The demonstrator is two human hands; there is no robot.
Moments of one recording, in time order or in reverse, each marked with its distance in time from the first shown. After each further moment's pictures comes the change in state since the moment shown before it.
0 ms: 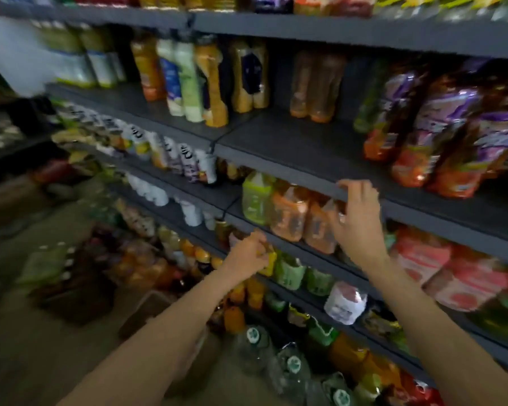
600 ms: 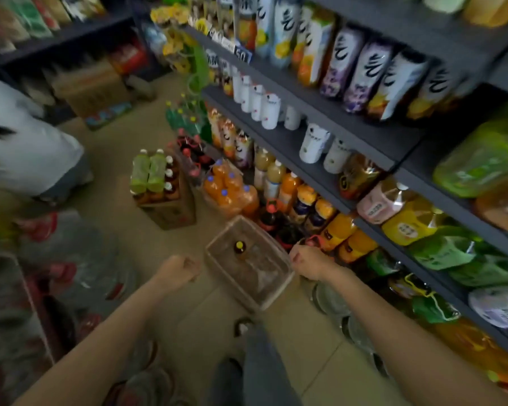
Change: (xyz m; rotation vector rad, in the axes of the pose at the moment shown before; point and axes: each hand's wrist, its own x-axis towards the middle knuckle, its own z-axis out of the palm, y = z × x) left_hand -0.145 -0.446 -0.178 -0.213 -0.016 -0.760; right_hand -0.144 -0.253 0.361 0.016 -1.497 0.128
